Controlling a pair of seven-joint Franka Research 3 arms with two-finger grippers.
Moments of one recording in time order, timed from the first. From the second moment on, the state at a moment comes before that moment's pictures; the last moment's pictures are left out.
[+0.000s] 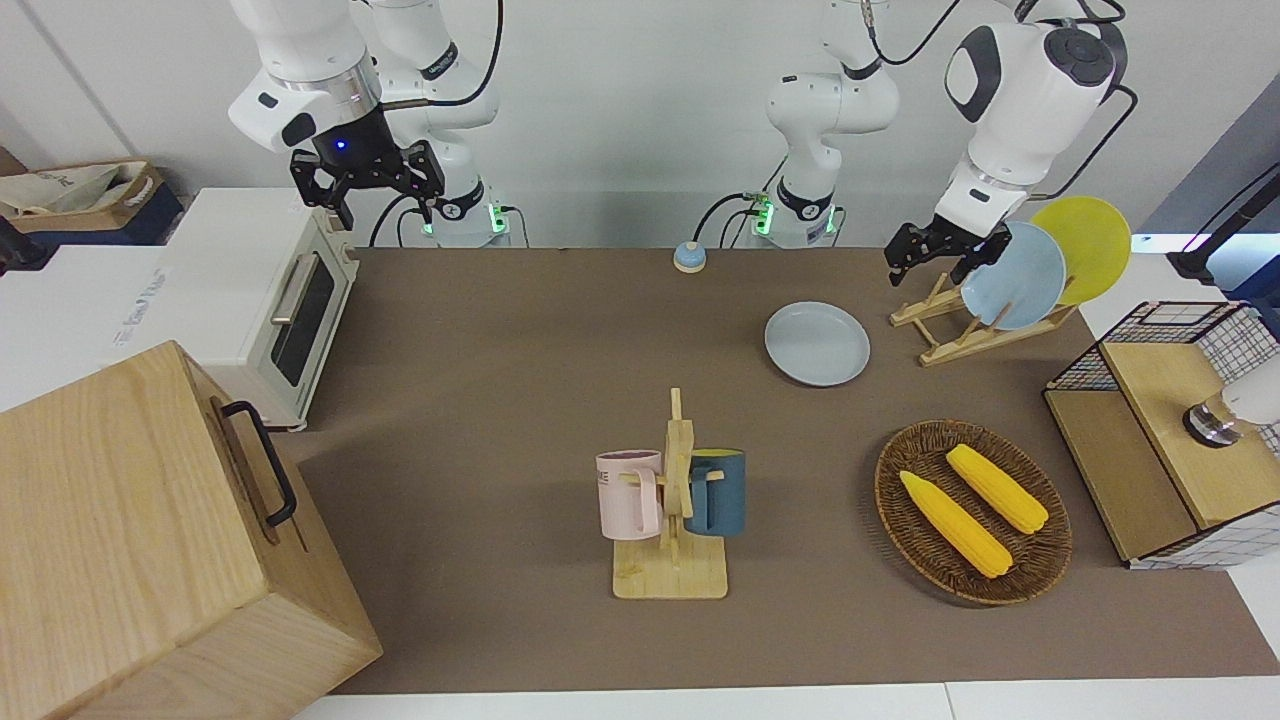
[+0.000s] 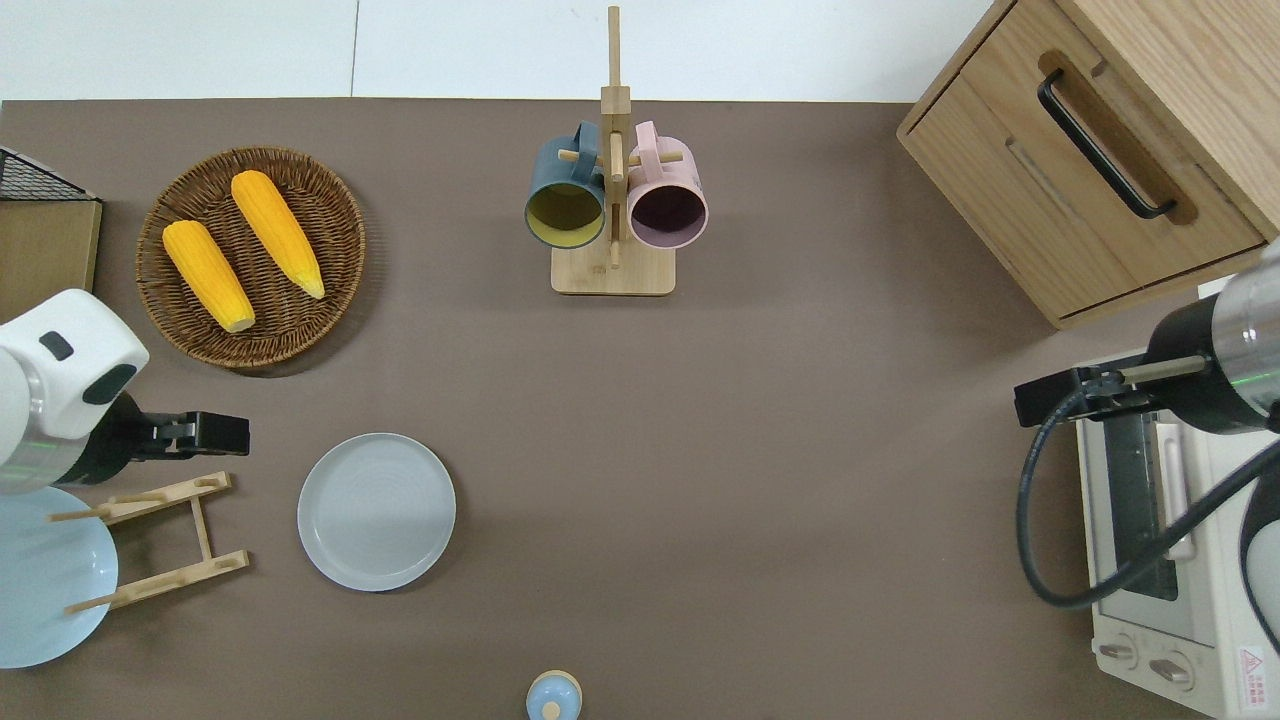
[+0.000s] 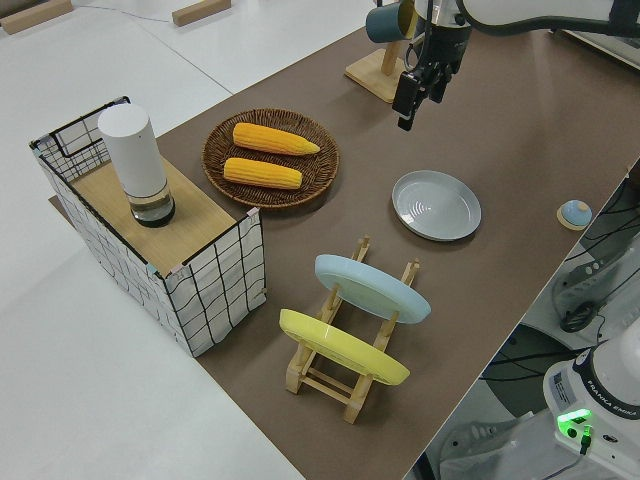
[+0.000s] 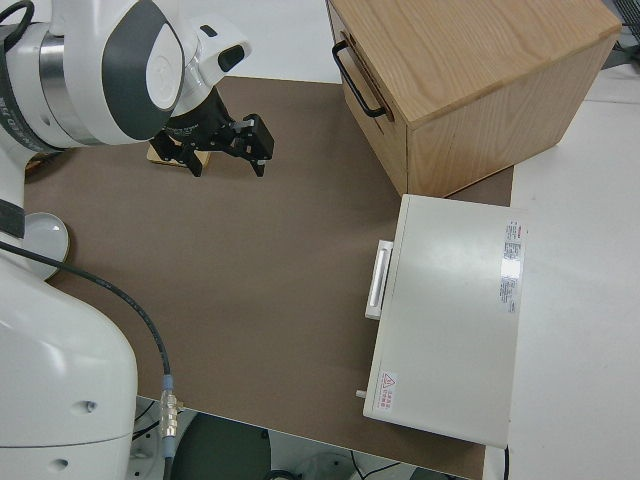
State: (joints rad) left arm -0.07 -0.18 0.05 -2.01 -0.02 1.79 -0.02; right arm 0.03 0.00 0.09 -1.47 0.00 1.39 0.03
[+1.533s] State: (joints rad) left arm -0.06 -0.31 0.06 -2.65 -0.02 2.42 0.02; right arm 0.03 0.00 0.09 -1.47 0.00 1.39 0.03
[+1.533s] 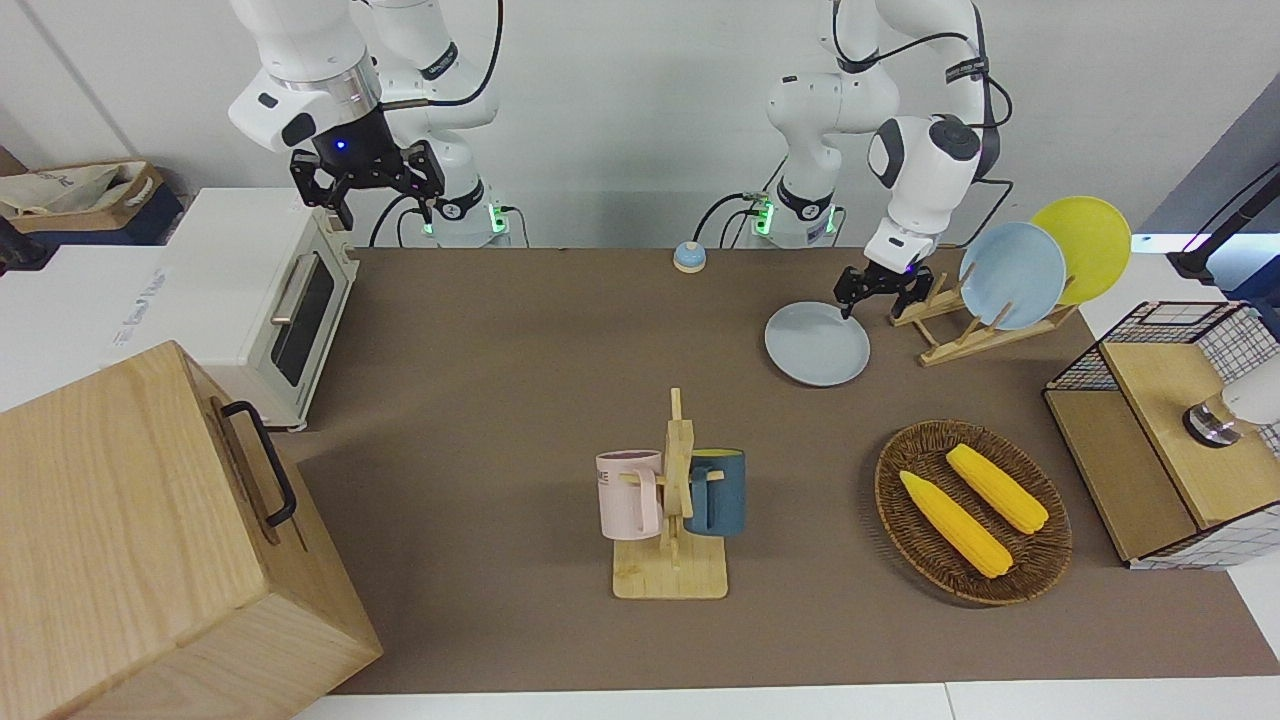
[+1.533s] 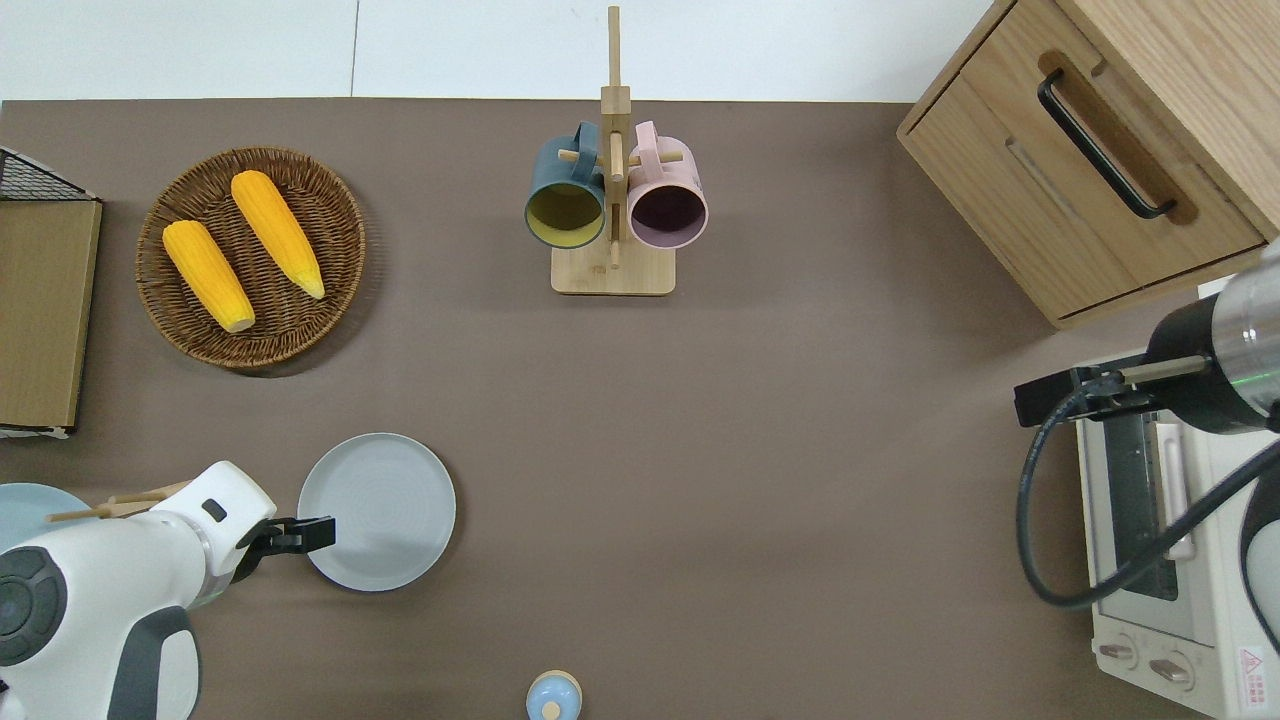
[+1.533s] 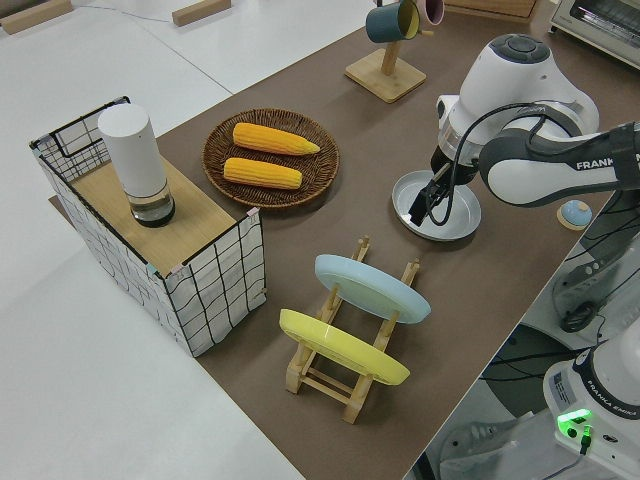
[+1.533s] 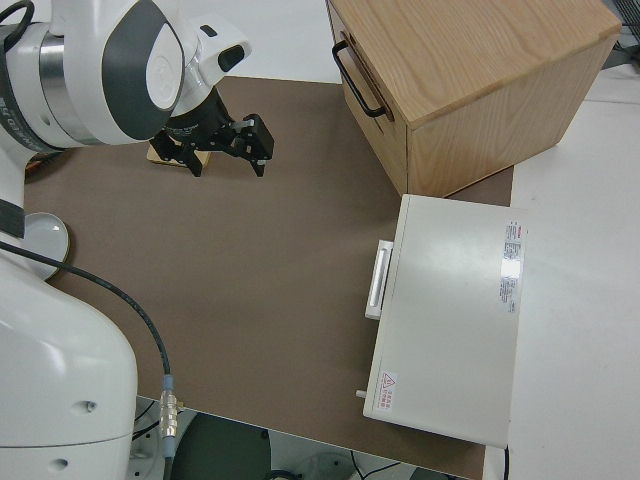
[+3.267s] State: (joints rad) left arm -0.06 -0.16 0.05 -2.66 -0.02 2.60 0.02; right arm 0.03 0.00 0.09 -1.47 0.00 1.39 0.03
